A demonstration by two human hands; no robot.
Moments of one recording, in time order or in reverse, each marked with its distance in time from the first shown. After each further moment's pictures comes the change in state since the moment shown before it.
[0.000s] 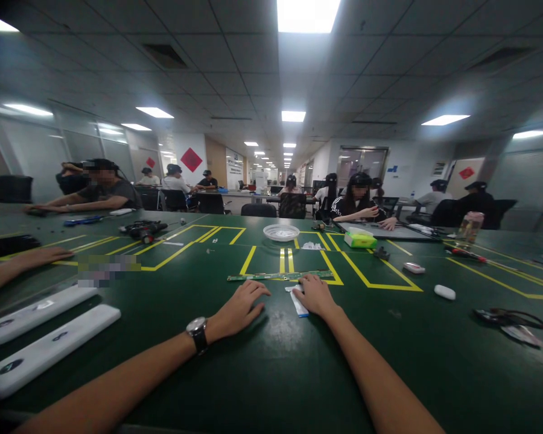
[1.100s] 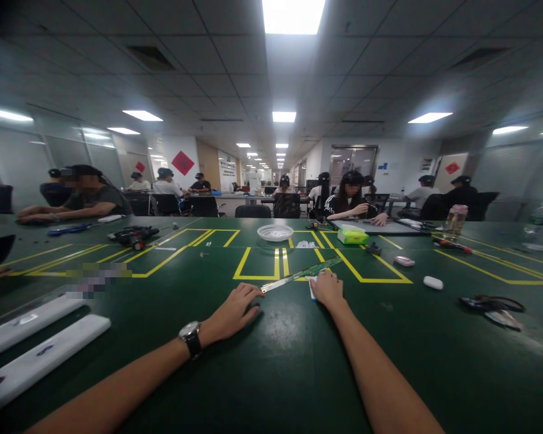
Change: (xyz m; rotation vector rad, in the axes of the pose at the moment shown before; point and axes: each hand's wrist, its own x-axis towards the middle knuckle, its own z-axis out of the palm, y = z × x) left_hand -0.001 0.001 0.000 -0.003 -0.079 -0.037; right_hand 0.001 0.040 0.000 -0.110 0.010 0.415
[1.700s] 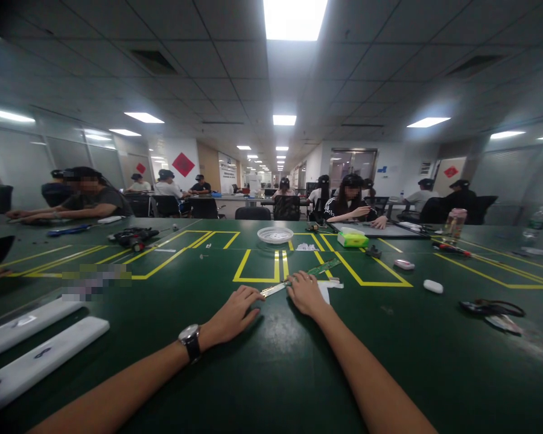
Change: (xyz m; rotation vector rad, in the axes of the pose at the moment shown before) left_hand 0.000 0.002 -0.001 -0.005 0.005 -0.001; right_hand -0.020 -0.041 -0.002 0.046 0.074 -0.465
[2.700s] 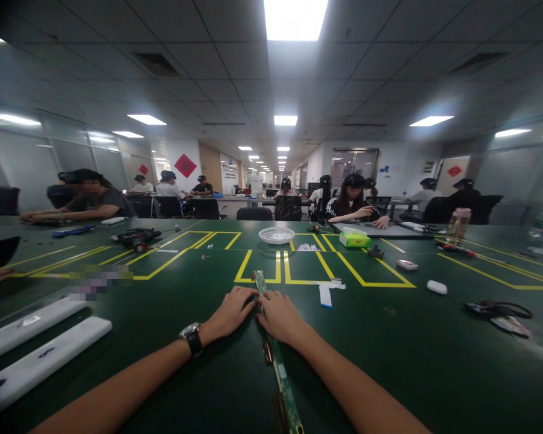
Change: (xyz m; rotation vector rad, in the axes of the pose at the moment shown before) left_hand 0.002 -0.022 0.011 -0.016 0.009 -0.195; right_hand -0.026 -0.088 -0.019 0.198 -0.041 -0.234
